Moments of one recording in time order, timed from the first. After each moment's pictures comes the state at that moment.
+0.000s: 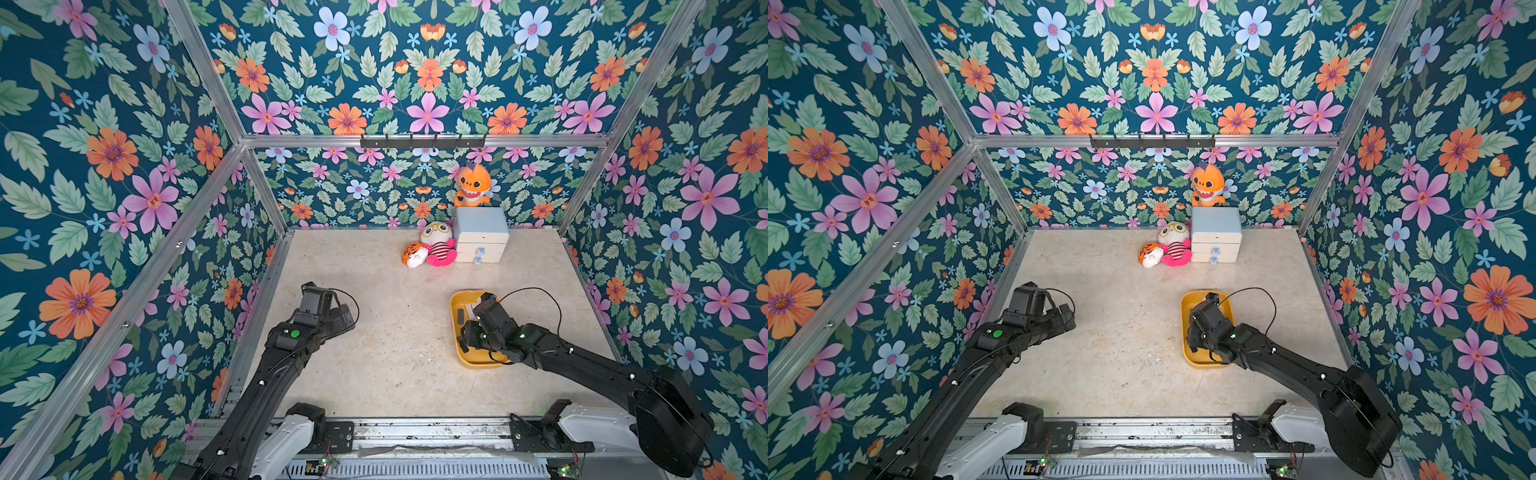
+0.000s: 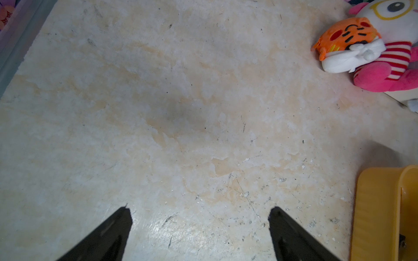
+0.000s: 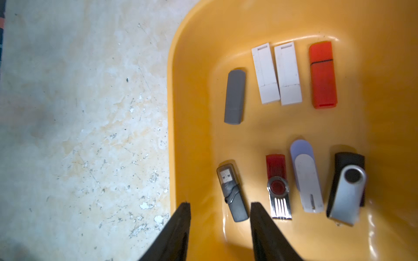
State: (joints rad) left arm -0.30 0.92 0.81 -0.82 -0.14 -0.58; right arm 0.74 1.21 0.67 -0.39 0.09 0.77
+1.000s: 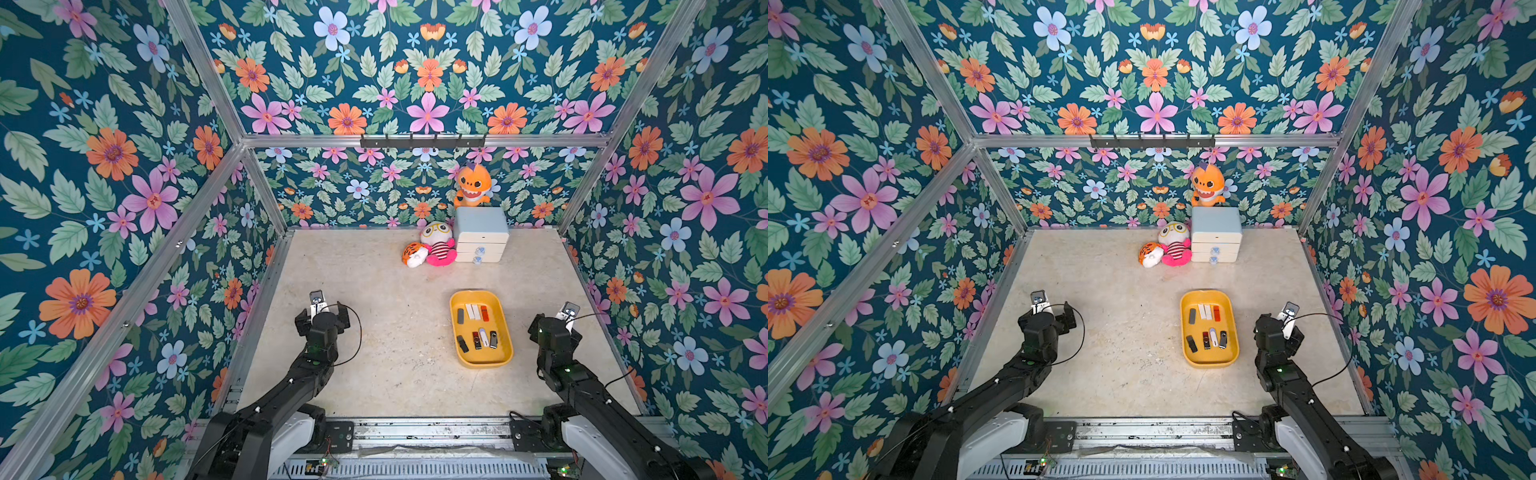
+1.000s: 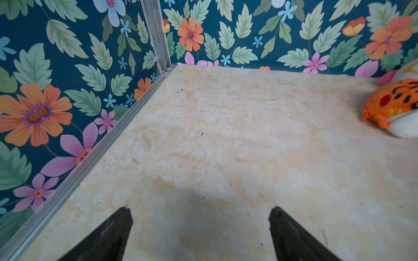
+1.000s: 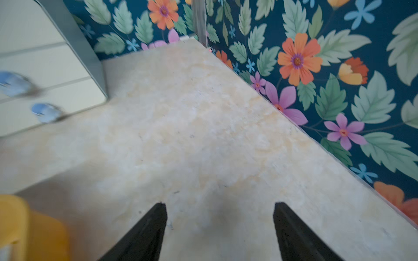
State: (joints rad) left arm -0.29 1.09 0.20 0.51 -0.53 -0.11; right arm 0.22 0.84 0.21 0.06 0.65 0.37
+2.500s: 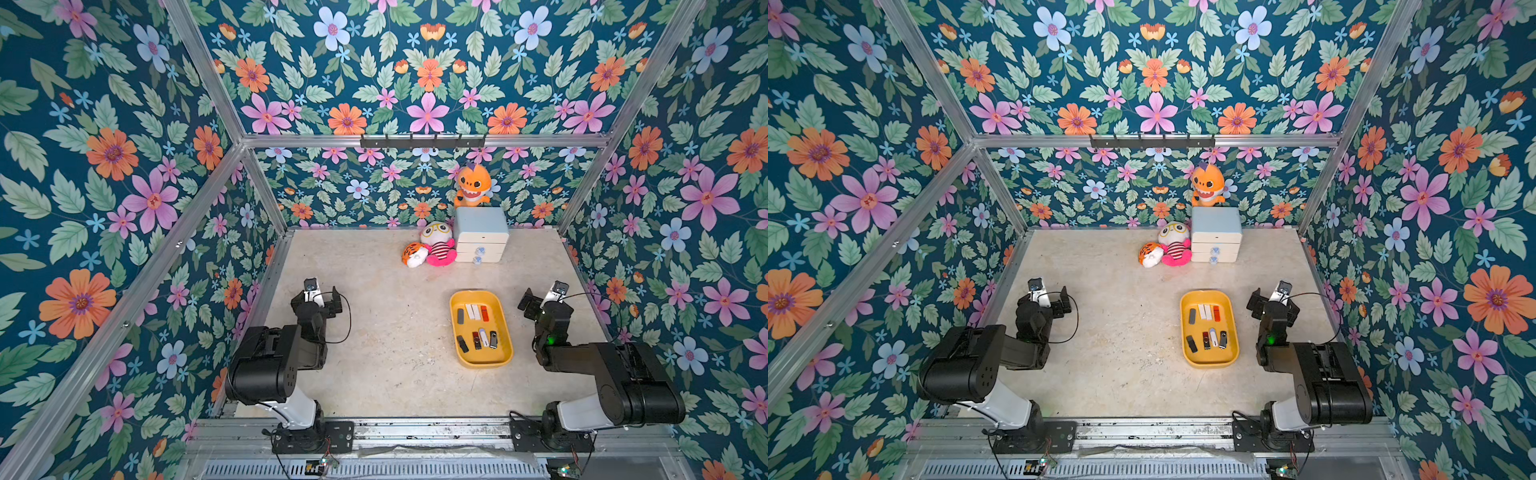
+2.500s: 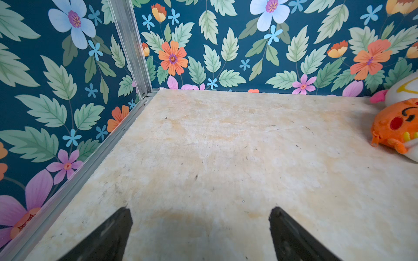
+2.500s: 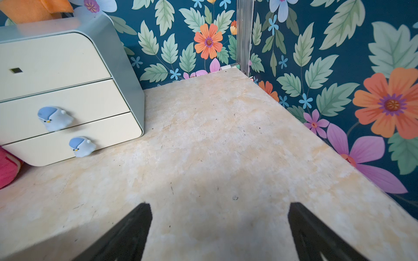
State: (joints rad) left arm -0.02 1.60 0.29 1.11 -0.16 0.00; right arm 0.04 1.46 0.27 0.89 0.32 0.19
